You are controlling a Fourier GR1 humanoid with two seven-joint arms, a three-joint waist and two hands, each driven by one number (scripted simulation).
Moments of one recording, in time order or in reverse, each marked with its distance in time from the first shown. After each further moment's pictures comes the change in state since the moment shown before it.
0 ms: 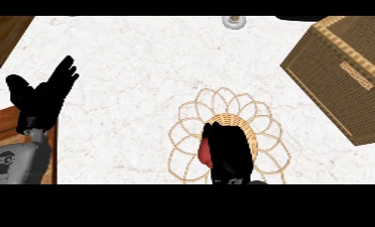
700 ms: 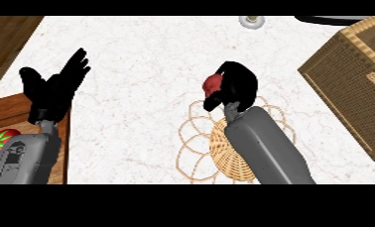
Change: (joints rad) left arm -0.059 -0.020 -0.033 0.016 -0.009 -0.022 -0.005; right arm -0.467 0.011 -0.284 0.409 -0.258 -0.404 0.309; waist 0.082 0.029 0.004
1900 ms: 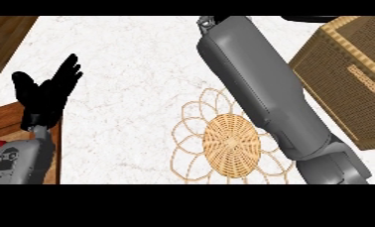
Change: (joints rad) left arm 0.037 0.010 0.030 -0.001 -0.001 0.009 0.008; right arm -0.666 -0.021 -0.166 0.365 0.281 -0.402 0.108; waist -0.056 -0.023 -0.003
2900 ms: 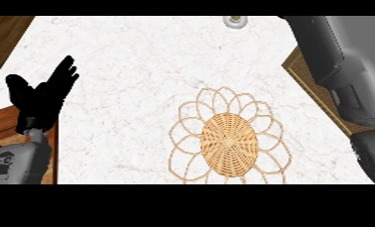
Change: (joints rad) left arm 0.023 0.000 0.015 -0.026 0.000 -0.001 0.010; right arm -0.123 -0.242 -0.250 0.239 0.193 0.050 -0.021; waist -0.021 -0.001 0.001
